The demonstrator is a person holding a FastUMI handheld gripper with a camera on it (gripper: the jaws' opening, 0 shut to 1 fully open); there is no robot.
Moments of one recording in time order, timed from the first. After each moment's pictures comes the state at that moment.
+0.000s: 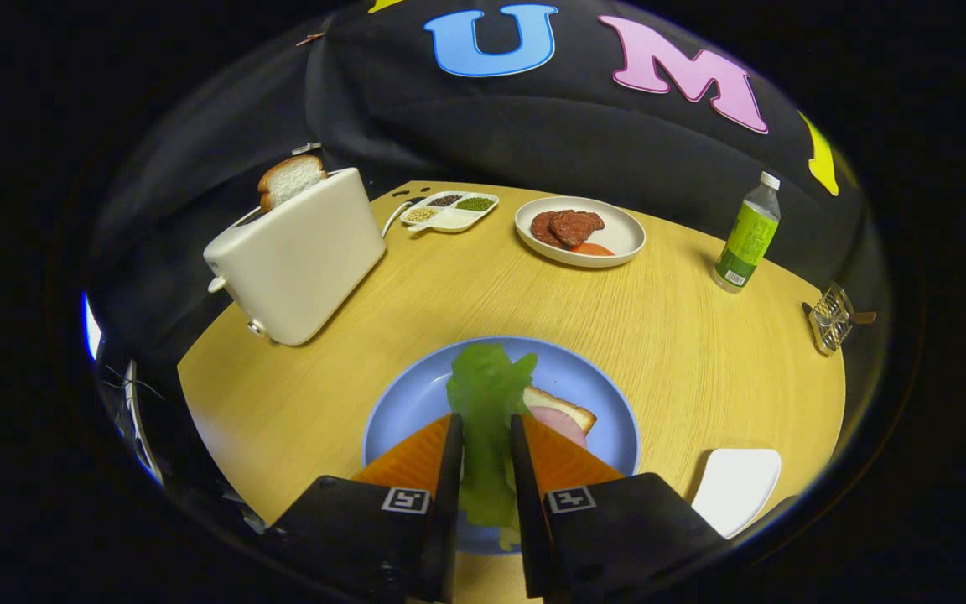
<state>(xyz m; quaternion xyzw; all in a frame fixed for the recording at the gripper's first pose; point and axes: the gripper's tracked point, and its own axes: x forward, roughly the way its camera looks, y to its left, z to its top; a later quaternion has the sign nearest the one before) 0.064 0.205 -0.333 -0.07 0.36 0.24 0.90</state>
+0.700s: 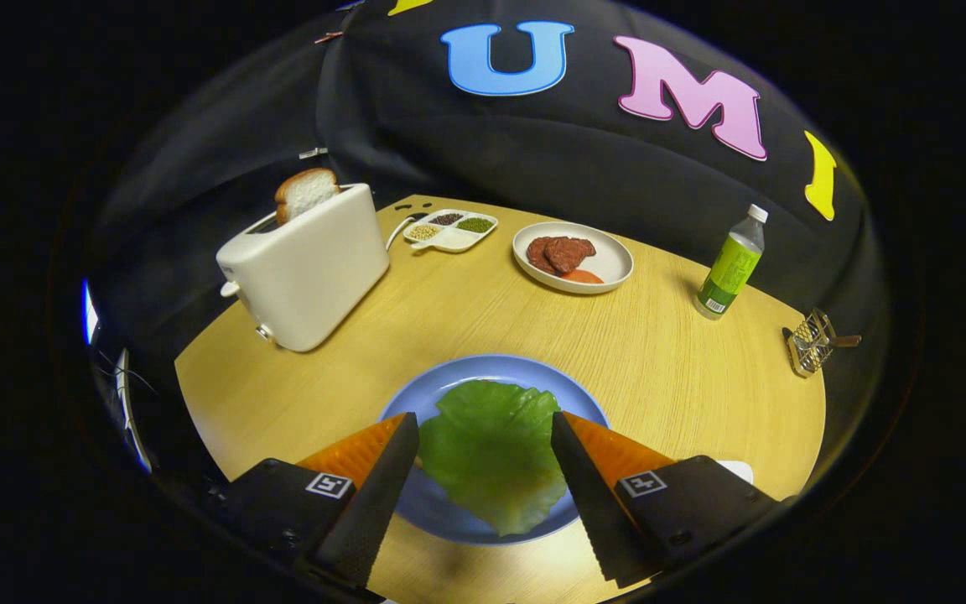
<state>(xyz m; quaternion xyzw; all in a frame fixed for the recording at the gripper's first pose) 0.059 0.208 -0.283 -0.08 0.31 0.24 0.92</state>
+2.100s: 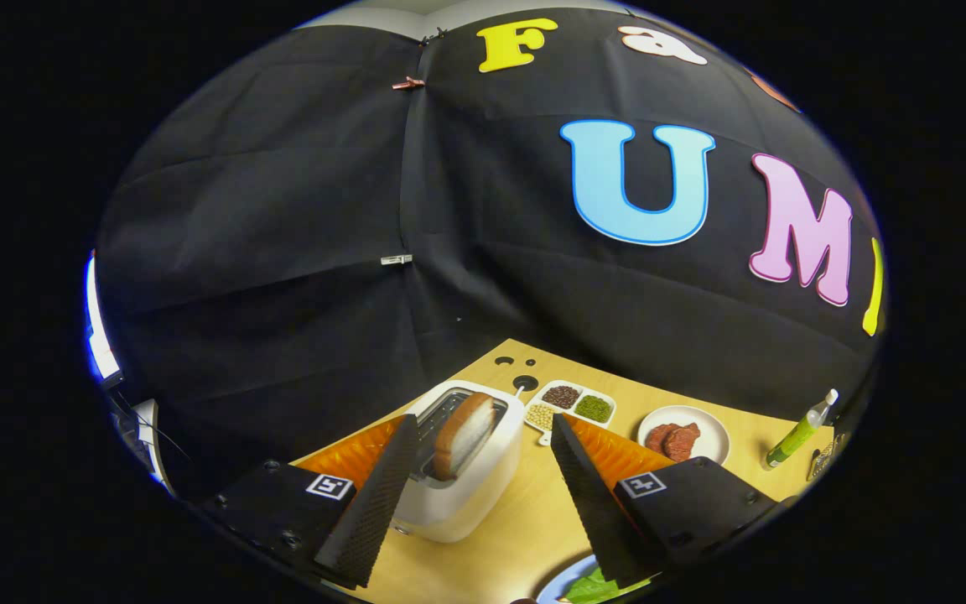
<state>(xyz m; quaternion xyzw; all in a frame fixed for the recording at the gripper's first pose) 0.118 0.470 -0.129 -0.06 0.16 0.33 0.93</state>
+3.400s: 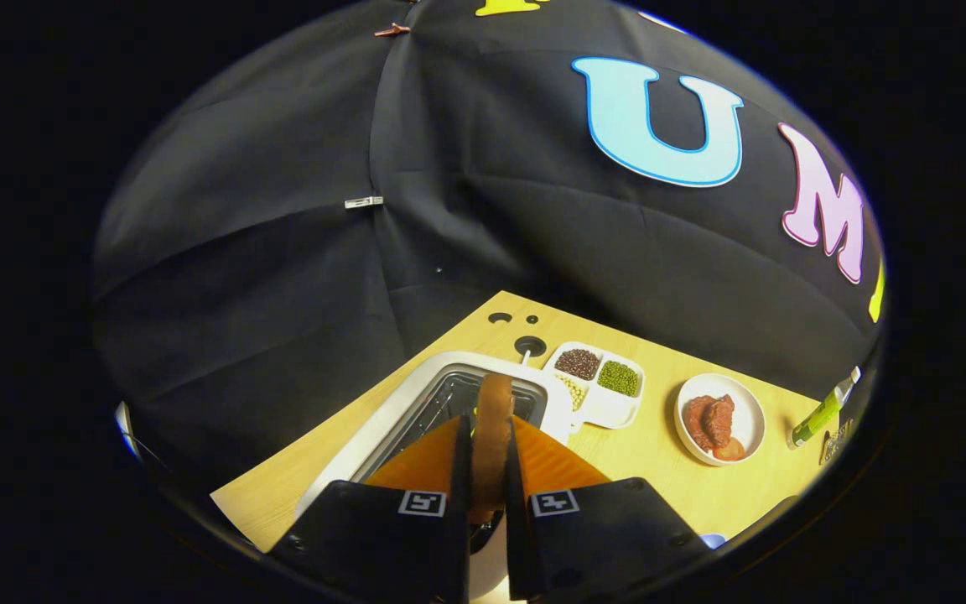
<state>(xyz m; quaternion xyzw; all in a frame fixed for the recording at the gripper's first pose) 0.168 0.524 -0.206 -0.09 0.24 0.29 0.92</state>
